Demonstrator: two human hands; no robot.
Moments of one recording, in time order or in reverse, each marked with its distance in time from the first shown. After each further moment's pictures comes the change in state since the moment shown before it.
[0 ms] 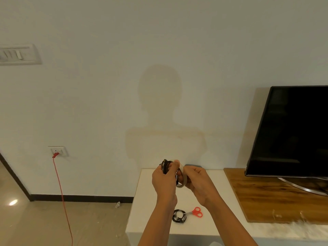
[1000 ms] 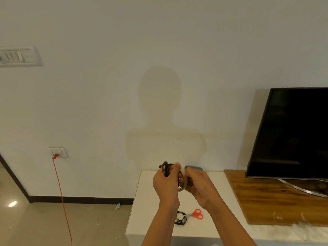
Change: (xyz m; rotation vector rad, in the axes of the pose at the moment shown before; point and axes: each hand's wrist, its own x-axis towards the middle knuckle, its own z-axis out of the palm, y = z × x) left_hand -0.005 0.000 0.002 -0.015 0.055 -0.008; right_hand 0.000 -0.001 0.001 0.055 0.047 0.115
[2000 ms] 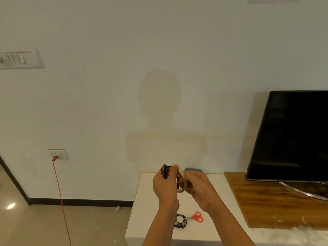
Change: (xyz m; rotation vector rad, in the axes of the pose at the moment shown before) left_hand 0.007 -0.003 -0.001 0.002 0.009 -0.028; right_hand -0.001 -0.001 -0.001 -0.068 -0.050 -0.051
